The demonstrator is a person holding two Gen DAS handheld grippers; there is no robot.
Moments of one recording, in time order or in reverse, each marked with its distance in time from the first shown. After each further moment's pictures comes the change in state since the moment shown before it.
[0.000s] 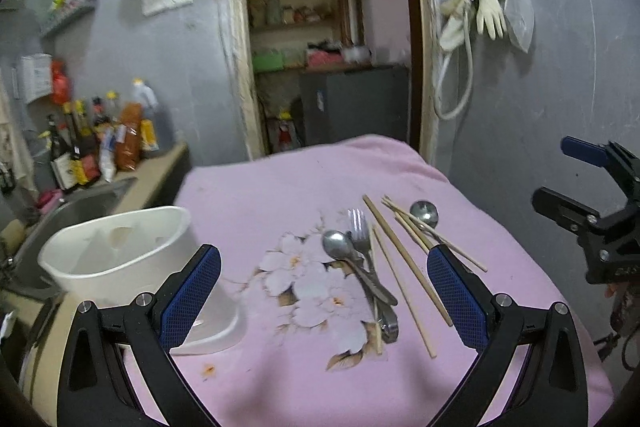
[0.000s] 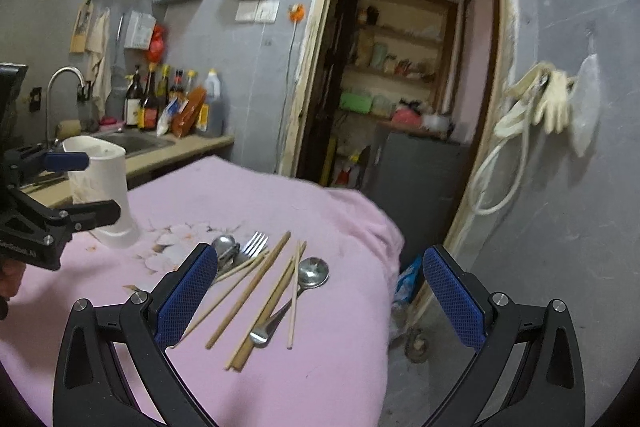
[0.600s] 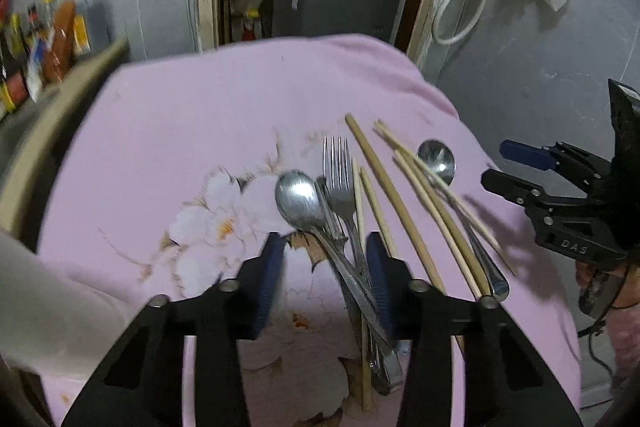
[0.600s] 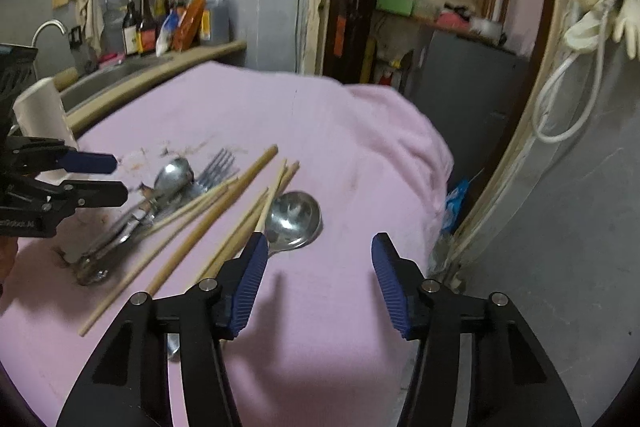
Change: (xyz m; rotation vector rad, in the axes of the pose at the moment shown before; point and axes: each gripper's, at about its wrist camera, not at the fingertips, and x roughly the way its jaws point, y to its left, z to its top) left arm 0.133 0.018 -0.007 -0.123 0.374 -0.181; right arm 0.138 -0.042 -0.029 0.008 0.358 0.170
